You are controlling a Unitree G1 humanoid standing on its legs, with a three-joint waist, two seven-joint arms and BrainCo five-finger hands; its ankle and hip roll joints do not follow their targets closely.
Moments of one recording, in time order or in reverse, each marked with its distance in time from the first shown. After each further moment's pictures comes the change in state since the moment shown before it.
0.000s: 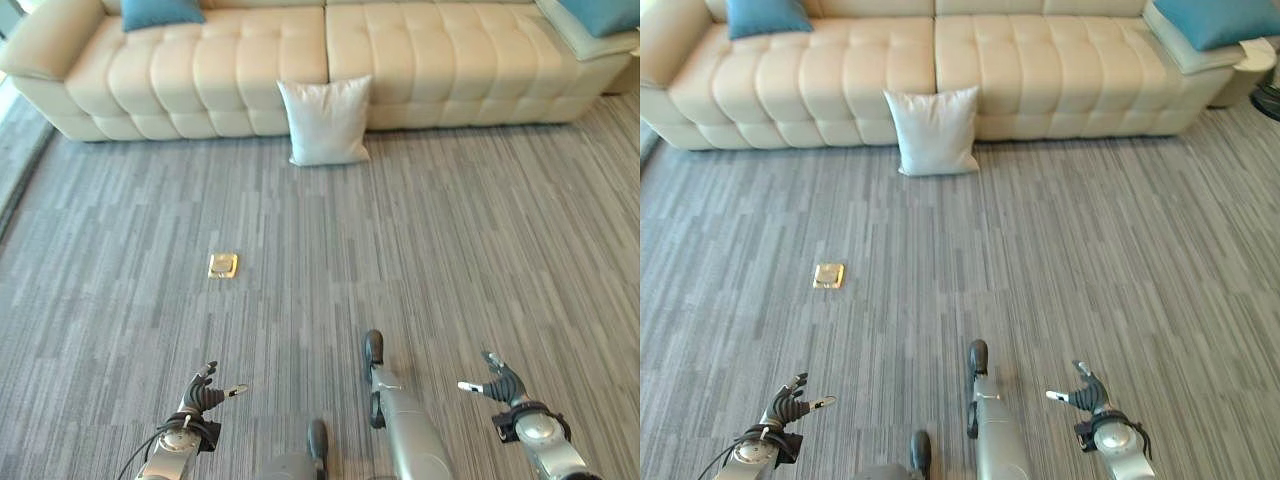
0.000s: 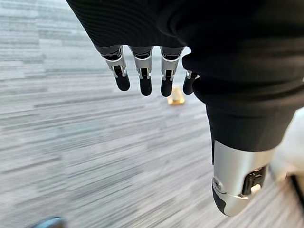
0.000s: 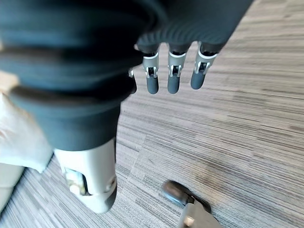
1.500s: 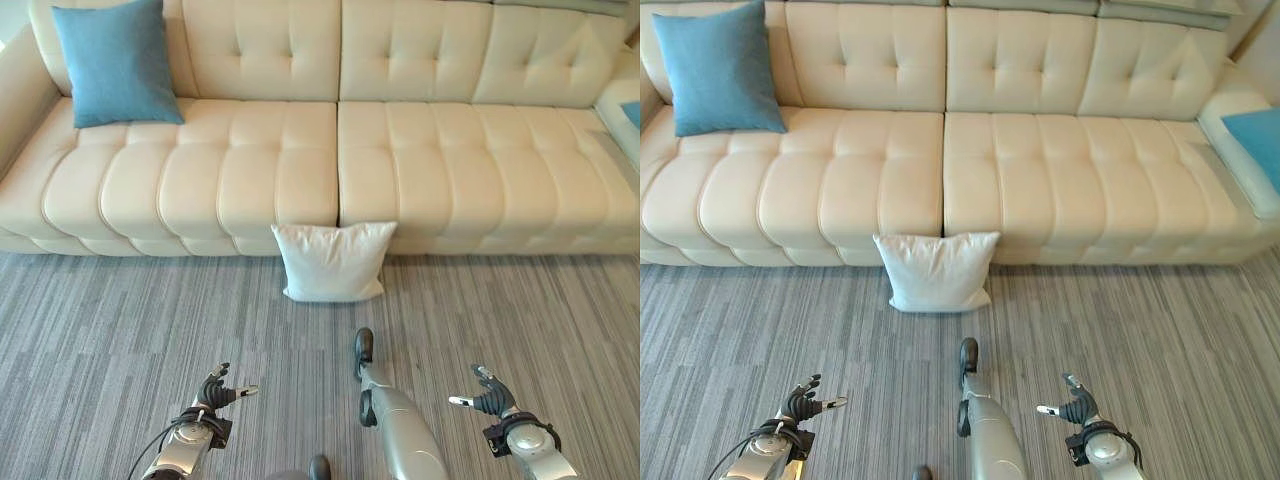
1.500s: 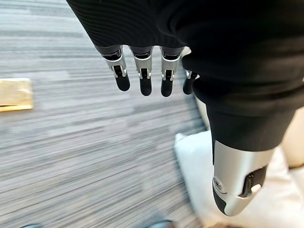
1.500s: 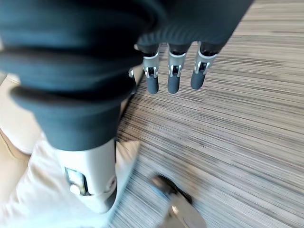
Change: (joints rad) left arm -0.076 -0.029 -0.017 0.077 0.020 0.041 0.000; right arm -0.056 0.018 0.014 -0.026 -0.010 0.017 -0.003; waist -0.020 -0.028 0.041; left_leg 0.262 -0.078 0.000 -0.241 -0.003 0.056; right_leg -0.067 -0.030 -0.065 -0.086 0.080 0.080
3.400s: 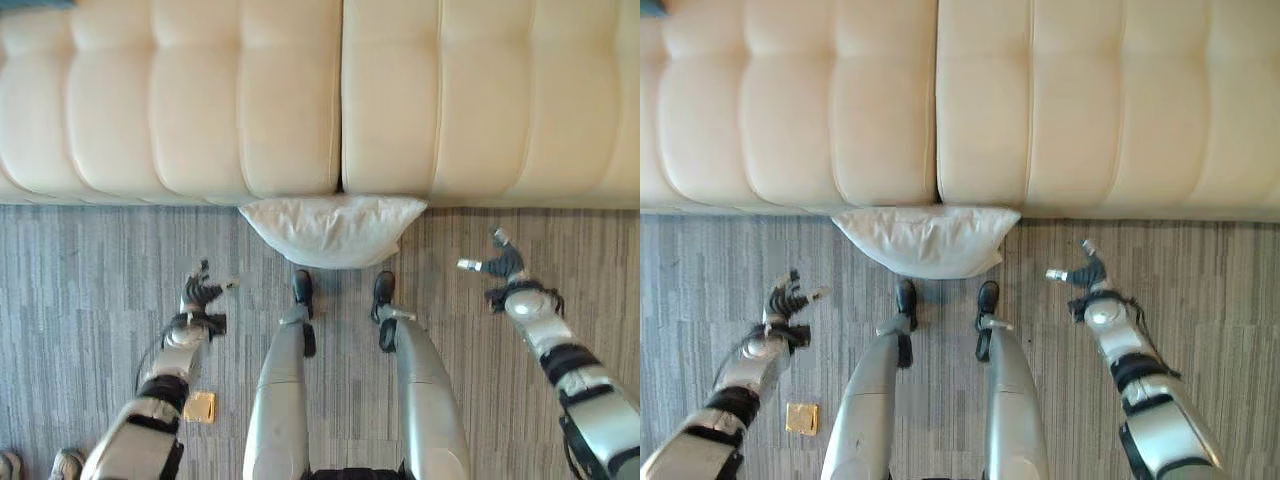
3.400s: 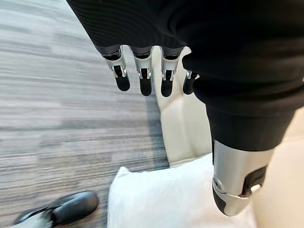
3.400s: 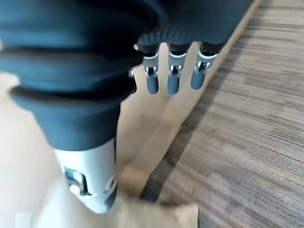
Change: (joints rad) left arm -0.546 0.183 -0.018 0.031 -0.382 -0.093 0.130; right arm -0.774 -0.126 0.096 0.256 0.223 -0.040 -0.185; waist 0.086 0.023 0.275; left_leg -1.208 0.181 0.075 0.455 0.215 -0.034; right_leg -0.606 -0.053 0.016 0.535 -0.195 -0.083
